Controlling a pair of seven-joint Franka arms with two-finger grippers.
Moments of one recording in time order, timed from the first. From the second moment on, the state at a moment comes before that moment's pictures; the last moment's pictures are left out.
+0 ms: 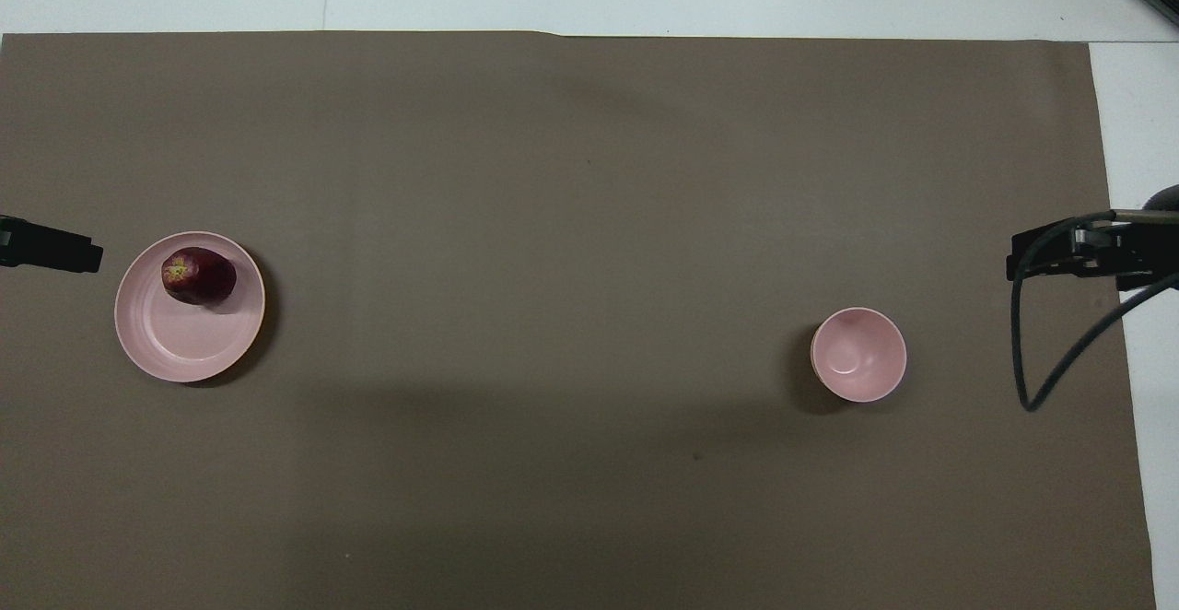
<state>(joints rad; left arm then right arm) -0.07 -0.04 0.05 -1.57 0.00 1.57 0.21 -0.01 -0.04 0.01 -1.60 -0.02 1.53 0.12</state>
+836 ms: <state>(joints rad) -0.07 -0.04 0.06 -1.58 0.00 1.57 0.21 0.00 -0.04 0.02 -1.60 -0.02 1.53 0.11</state>
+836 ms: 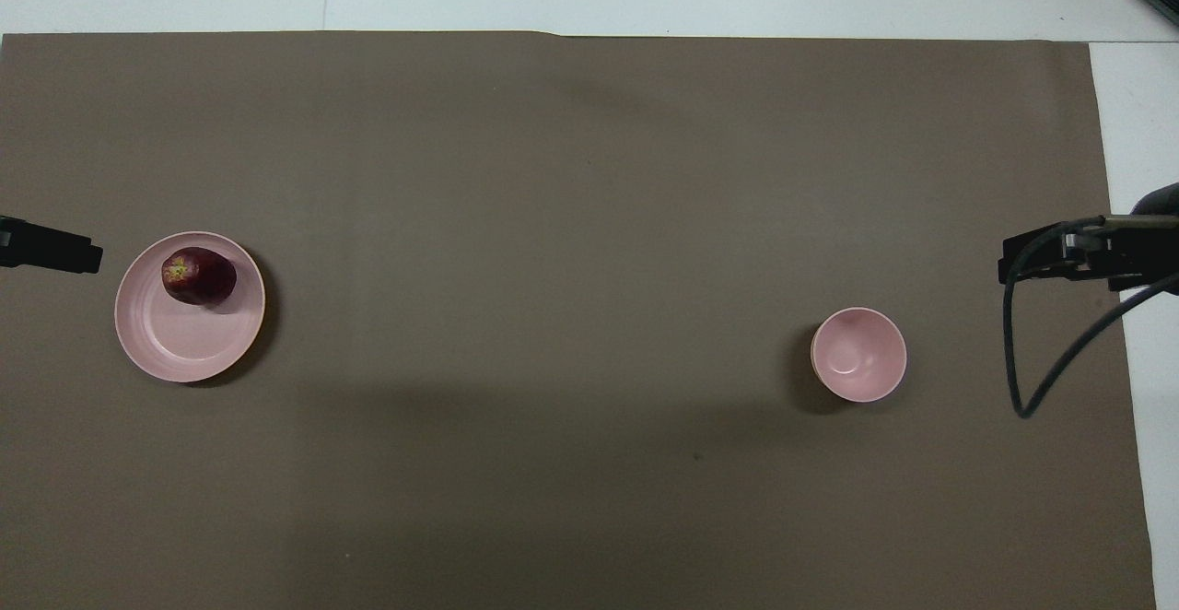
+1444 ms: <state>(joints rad) -0.07 -0.02 0.06 -1.89 -0.01 2.03 0.21 0.00 -0.04 0.03 -1.61 0.00 1.55 0.11</state>
